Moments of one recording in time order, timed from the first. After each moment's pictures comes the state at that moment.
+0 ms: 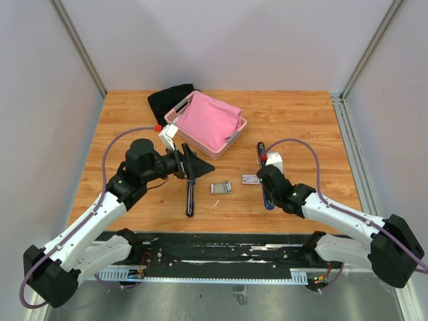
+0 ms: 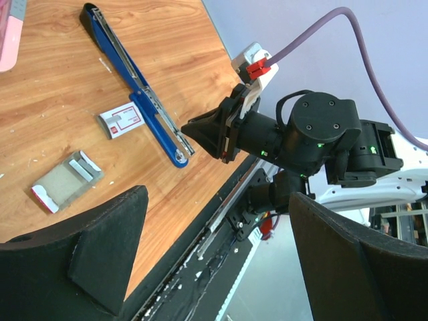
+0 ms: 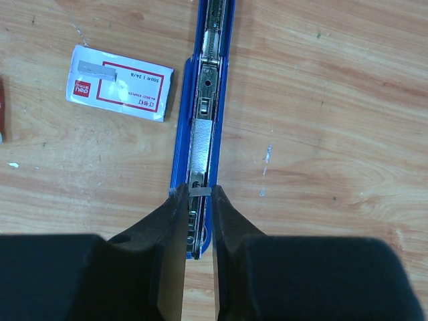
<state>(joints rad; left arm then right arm) -0.54 0.90 0.75 -0.06 0.49 -0.74 0.78 1.09 0.58 -0.37 0.51 0.36</state>
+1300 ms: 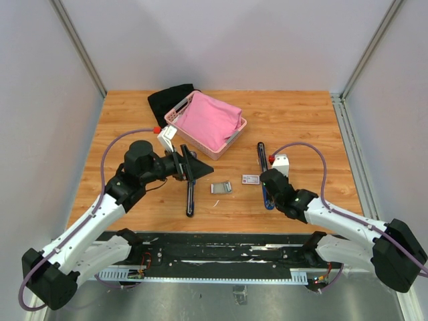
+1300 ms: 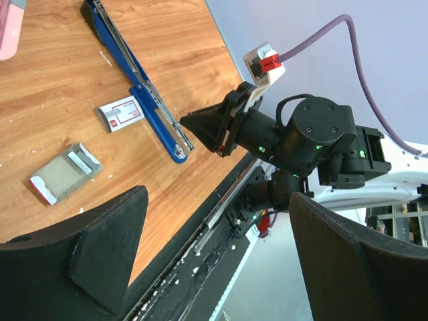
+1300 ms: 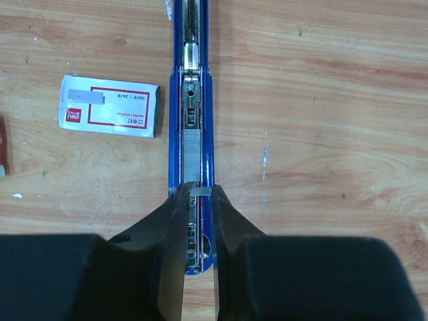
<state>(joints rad) -0.54 0.88 0.74 -0.09 0.48 -0.76 0.78 1.05 0.49 -0.26 0.58 0.46</state>
